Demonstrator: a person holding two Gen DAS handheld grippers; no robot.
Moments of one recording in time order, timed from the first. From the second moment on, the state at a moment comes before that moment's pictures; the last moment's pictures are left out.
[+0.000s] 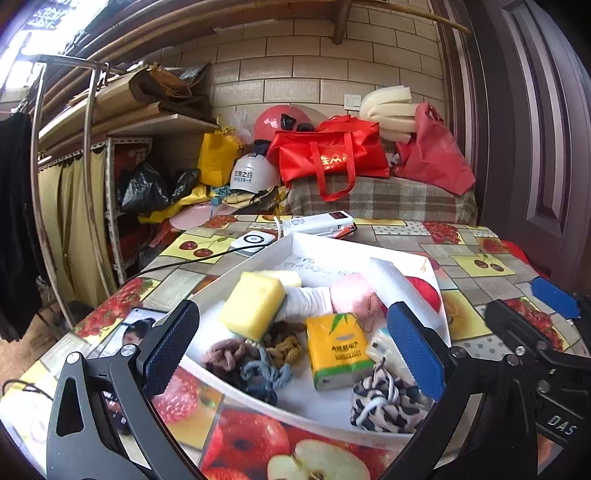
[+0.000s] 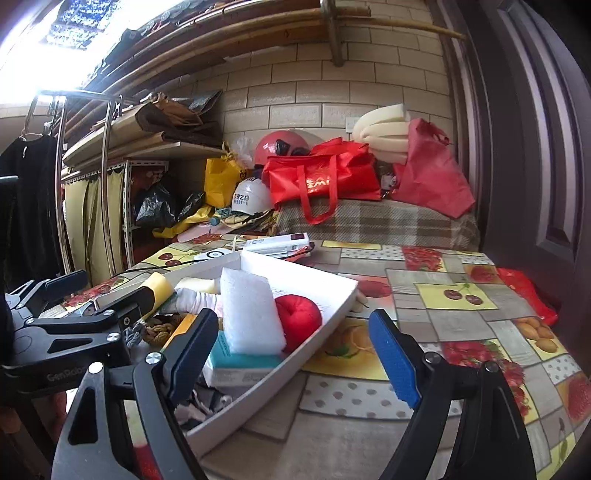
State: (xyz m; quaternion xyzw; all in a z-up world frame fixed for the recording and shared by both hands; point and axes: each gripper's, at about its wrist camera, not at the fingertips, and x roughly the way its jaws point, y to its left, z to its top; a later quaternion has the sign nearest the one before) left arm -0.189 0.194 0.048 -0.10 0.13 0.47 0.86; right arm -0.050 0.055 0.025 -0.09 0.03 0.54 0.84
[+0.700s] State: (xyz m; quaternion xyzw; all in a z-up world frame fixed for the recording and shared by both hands) left arm -0.192 0.134 0.047 -0.12 0.17 0.45 0.87; right arm -0.036 -0.068 0.031 0.05 0.06 0.47 0.88
